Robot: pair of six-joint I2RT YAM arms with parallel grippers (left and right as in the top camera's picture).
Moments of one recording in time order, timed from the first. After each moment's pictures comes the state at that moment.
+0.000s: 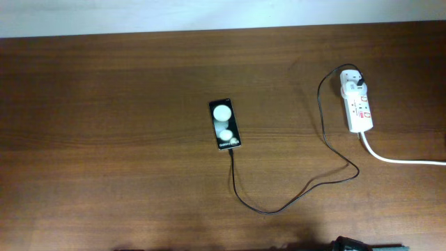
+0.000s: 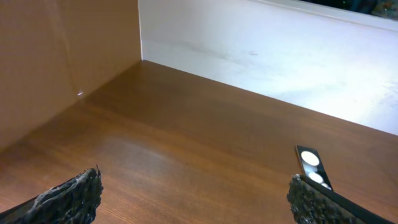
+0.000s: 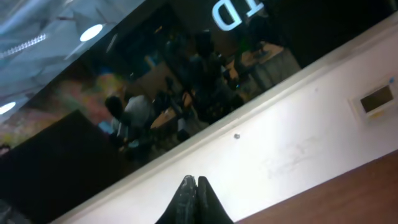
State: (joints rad) left arm -0.05 0.17 1.63 -1.69 -0.31 -0.24; right arm -0.34 1.01 1.83 -0.73 -0.34 0.63
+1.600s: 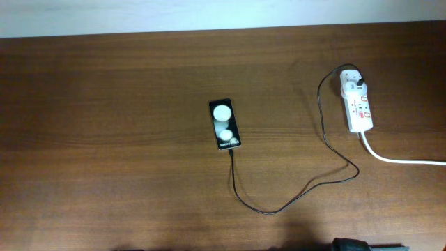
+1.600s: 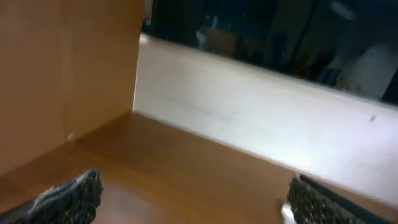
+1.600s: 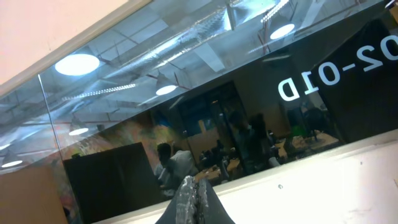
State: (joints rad) left arm -0.02 0.02 1.63 -1.52 -0.31 -0.24; right arm -0.17 0.32 1.39 -0.52 -0.23 0.57
